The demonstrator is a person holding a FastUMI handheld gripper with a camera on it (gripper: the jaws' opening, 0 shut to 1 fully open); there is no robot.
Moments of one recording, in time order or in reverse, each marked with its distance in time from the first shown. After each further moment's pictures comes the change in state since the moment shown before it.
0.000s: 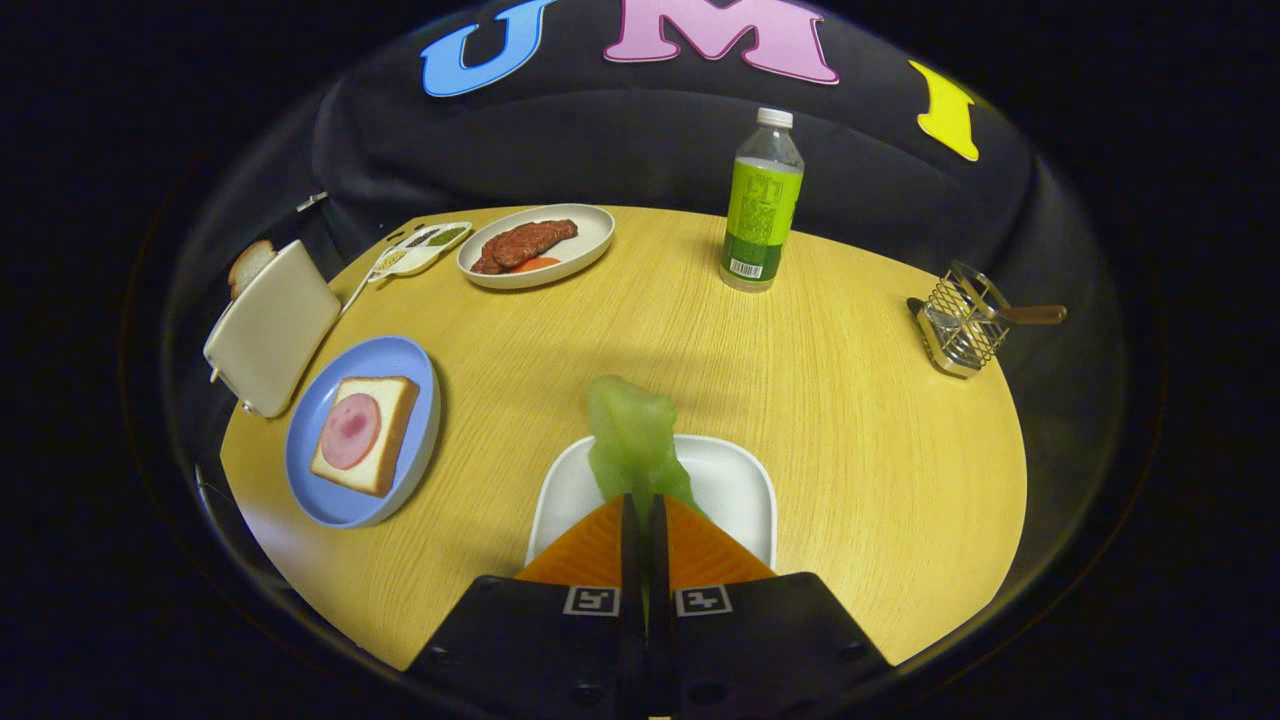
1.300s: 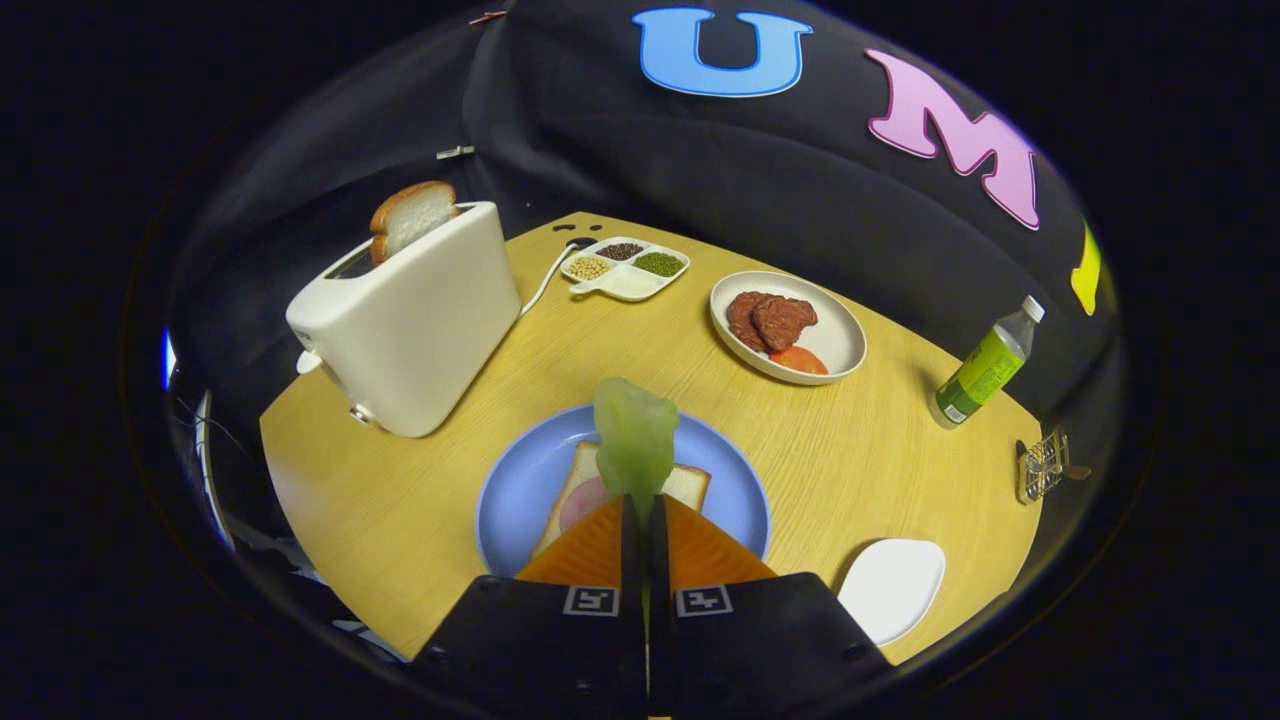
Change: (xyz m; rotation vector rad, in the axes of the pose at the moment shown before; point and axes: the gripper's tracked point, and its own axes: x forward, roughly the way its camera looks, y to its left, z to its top) arm 0.005 0.247 0.039 -0.284 -0.057 0.166
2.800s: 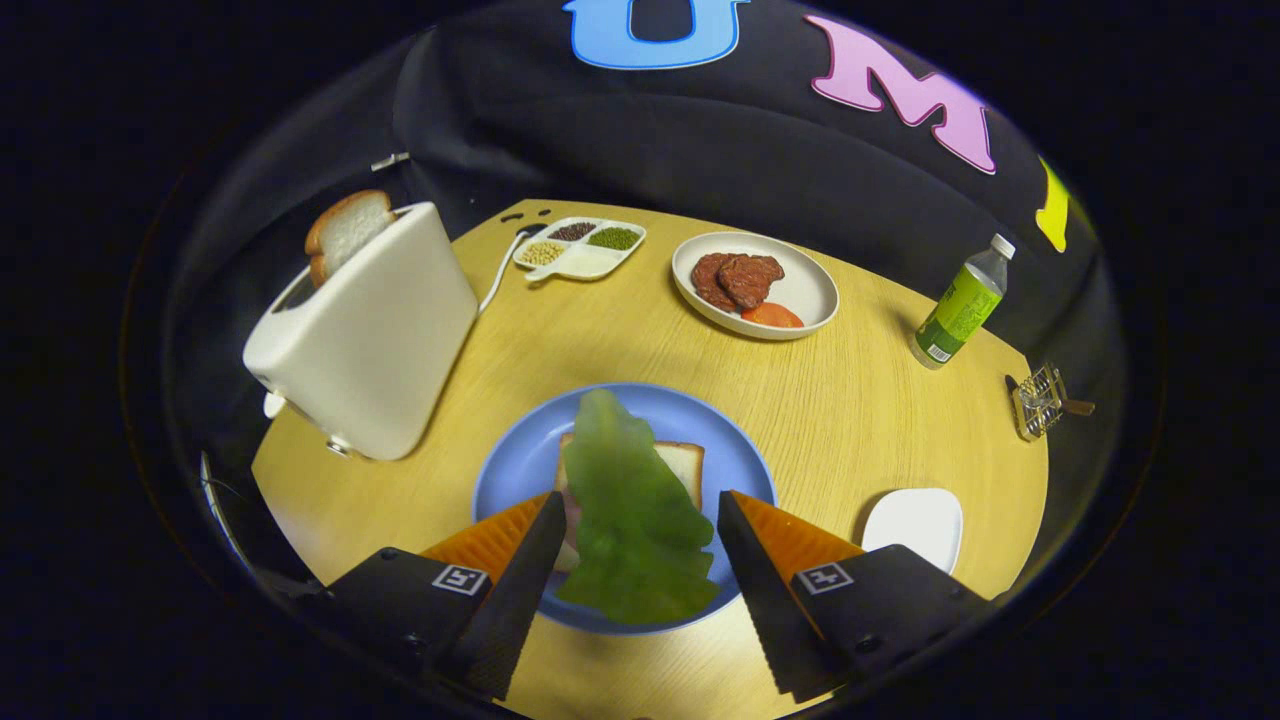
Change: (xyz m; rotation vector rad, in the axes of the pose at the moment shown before) arm -0.006 -0.002 0.007 0.181 0.036 -0.075
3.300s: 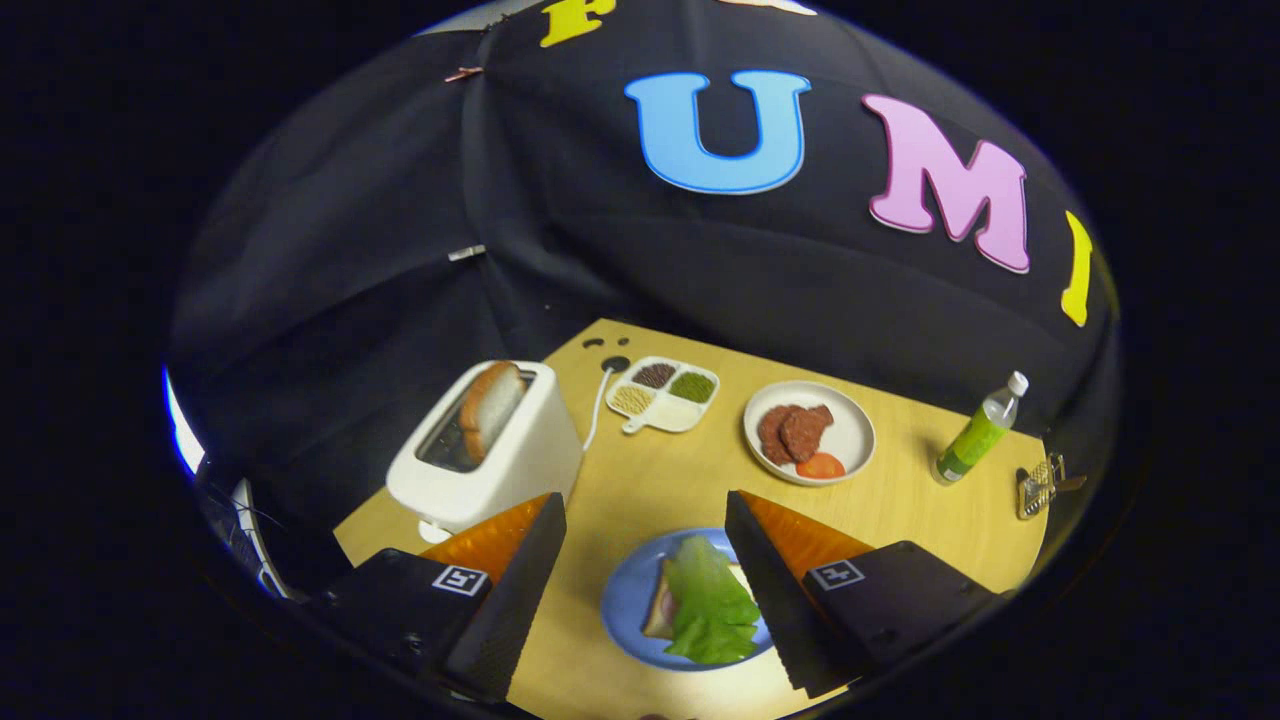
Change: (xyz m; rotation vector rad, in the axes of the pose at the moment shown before) arm -0.081 0.088 0.138 -0.061 -0.278 0.175
